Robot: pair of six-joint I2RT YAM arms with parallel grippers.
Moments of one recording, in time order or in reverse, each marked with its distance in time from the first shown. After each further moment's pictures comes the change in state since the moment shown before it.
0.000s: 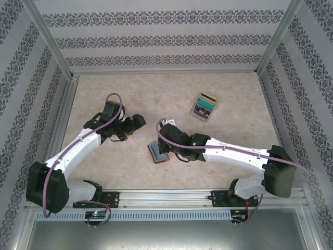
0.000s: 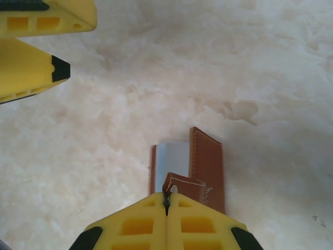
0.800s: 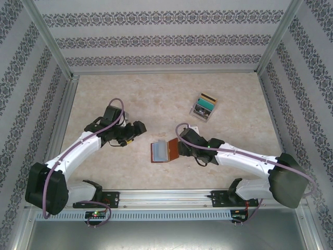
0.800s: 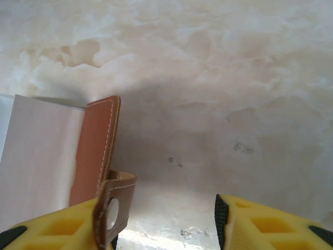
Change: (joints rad) left arm -0.018 0.002 -0.071 0.007 0.086 0.047; right arm -0.190 -0.134 -0.305 -0.023 0.000 0.023
